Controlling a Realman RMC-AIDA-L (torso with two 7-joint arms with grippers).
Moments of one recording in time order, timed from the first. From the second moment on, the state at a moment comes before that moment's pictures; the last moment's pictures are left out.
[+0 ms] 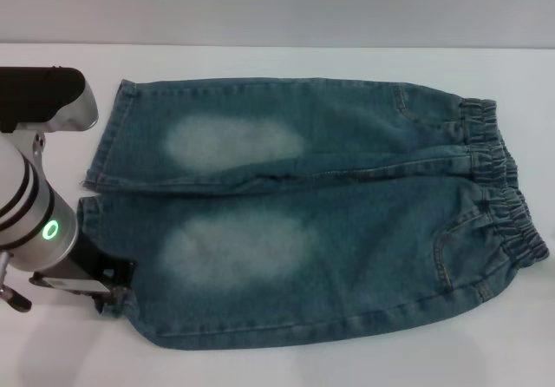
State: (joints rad) left arm -0.43 -2.06 1.65 1.59 -0.37 -1.72 -0.28; right arm 0.24 2.05 -0.27 -0.76 -2.16 -1.50 2.31
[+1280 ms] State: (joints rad) left arm -0.43 -2.06 1.65 1.59 -0.37 -1.71 -0.28; right arm 0.32 2.05 -0.31 -0.66 -2.24 -1.42 2.28
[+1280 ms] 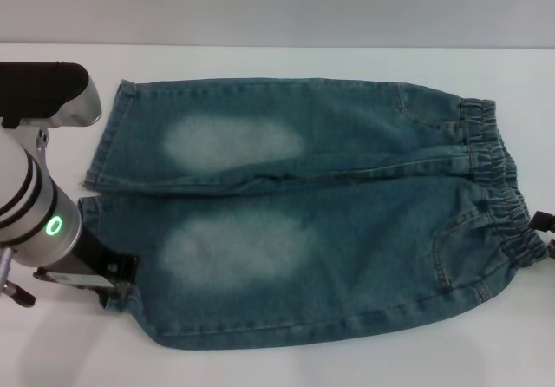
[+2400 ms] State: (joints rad) left arm -0.46 -2.06 1.65 1.58 -0.37 -1.69 -0.28; right arm 0.34 2.07 -0.33 -0.79 -2.25 -1.49 2.29
